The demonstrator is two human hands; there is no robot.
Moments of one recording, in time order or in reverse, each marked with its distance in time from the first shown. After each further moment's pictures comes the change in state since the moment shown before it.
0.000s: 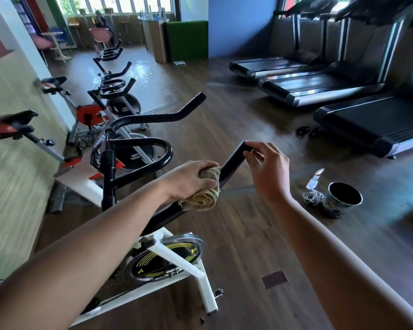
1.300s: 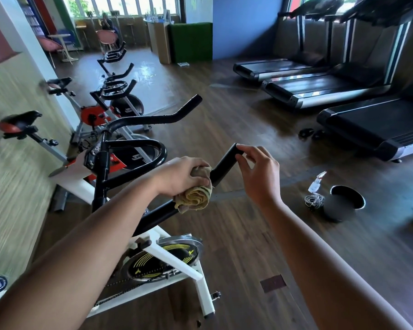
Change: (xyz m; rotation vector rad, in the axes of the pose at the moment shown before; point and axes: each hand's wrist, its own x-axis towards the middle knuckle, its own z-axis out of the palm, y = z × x) left_hand 0.005 0.014 -0.012 0.297 0.030 -0.027; right_hand 0.001 0.010 -0.001 0.004 -0.004 -0.045
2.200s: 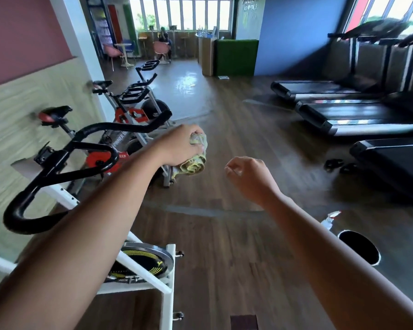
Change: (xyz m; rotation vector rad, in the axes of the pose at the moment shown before) left_hand 0.137 0.178 0.010 0.098 0.405 -0.252; right_hand 0.136 0.139 -0.113 -0.174 -0.575 -0.128
